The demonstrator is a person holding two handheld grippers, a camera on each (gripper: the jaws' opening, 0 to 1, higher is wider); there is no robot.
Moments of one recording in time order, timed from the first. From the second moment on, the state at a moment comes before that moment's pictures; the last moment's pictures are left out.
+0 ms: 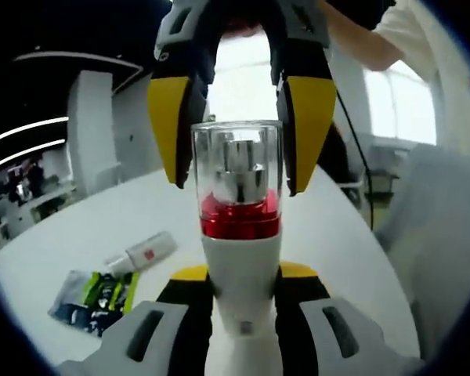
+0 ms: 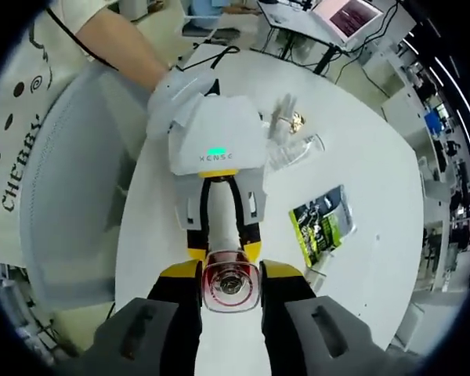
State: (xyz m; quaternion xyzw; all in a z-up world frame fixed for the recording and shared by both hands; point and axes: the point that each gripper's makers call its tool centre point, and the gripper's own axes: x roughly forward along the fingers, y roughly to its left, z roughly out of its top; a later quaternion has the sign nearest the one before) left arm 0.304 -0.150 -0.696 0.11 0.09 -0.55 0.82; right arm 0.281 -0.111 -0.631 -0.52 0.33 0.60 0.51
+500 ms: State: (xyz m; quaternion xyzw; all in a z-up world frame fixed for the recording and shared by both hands) left arm 0.310 -0.148 -0.698 0.09 0.10 -0.56 0.82; right arm 0.299 -0.123 -0.607 -0.33 0.28 0.60 0.68
